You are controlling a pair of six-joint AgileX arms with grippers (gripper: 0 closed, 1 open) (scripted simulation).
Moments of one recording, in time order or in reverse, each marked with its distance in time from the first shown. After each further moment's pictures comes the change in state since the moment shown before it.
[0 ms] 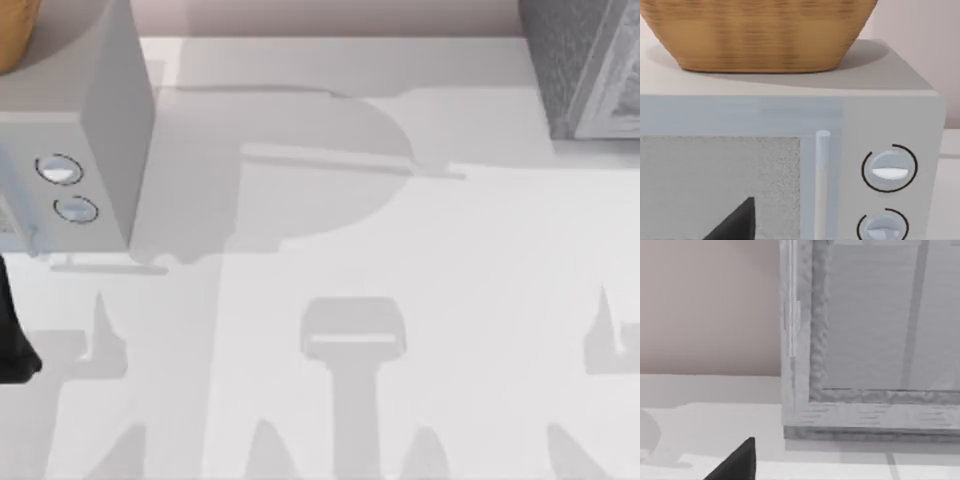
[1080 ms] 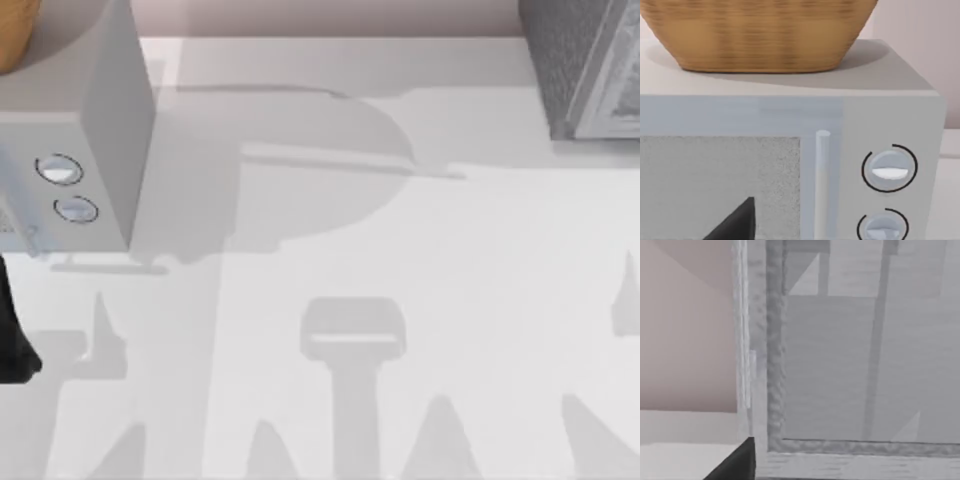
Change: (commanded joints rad) left arm 0.000 0.000 0.000 0.000 0.000 0.000; right arm -0.332 0.410 0.061 0.405 -0.324 0.008
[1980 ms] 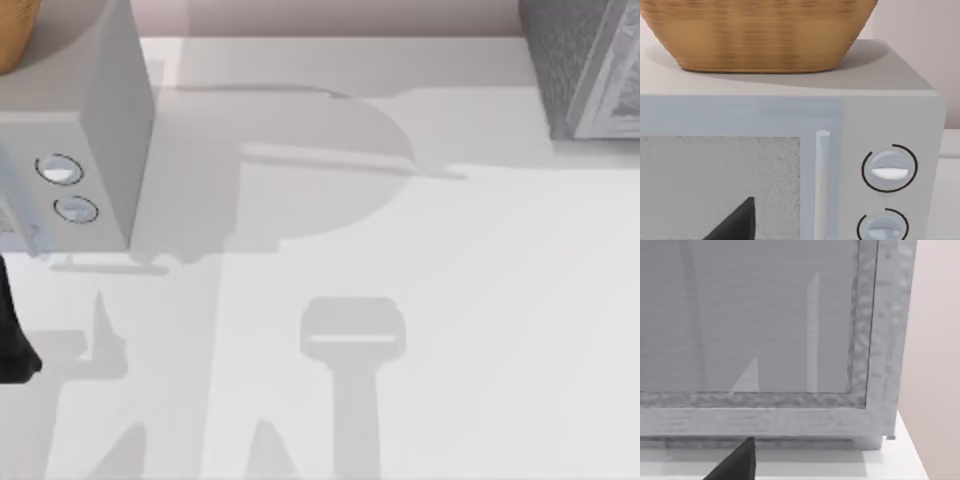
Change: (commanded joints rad) left arm 0.000 0.000 0.000 0.000 0.000 0.000; right arm -0.690 1.080 0.234 0.798 -0.677 0.021
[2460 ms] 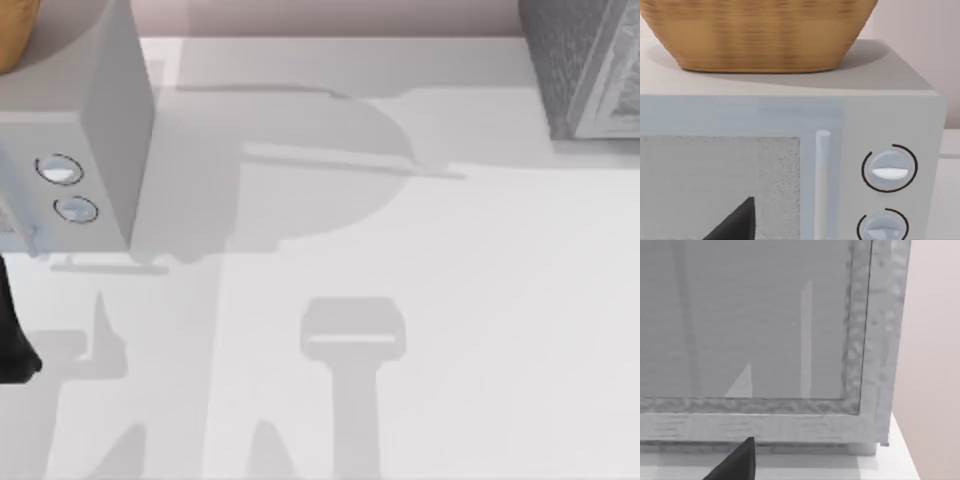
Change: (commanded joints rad) left arm 0.000 0.000 0.000 0.000 0.000 0.000; right arm -0.003 0.001 0.031 -0.028 -0.007 -0.002
